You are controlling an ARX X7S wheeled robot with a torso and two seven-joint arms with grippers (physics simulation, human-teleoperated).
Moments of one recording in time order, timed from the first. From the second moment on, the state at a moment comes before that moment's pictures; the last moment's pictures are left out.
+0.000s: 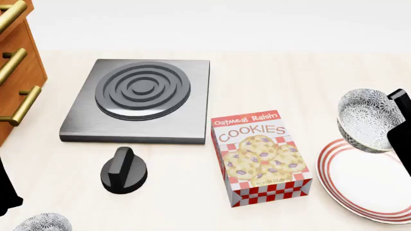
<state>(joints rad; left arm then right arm) -0.05 -0.29 -0.14 0.74 -0.66 -0.44 -0.40 1.09 0.48 0.70 0.57 1.40 1.38 1.12</state>
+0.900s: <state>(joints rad) -0.03 -0.31 -0.12 0.75 -0.66 -0.40 -0.39 1.14 0.50 0.69 0.59 1.42 1.34 1.22</state>
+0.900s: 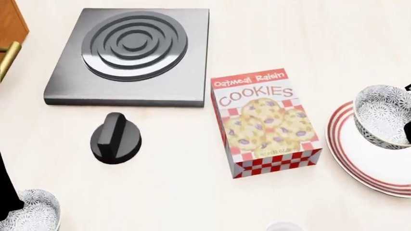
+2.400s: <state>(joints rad) -0.01 -0.35 -0.13 0.78 -0.73 -0.37 -0.41 1.27 0.61 0.47 1.04 1.15 1.03 0.74</state>
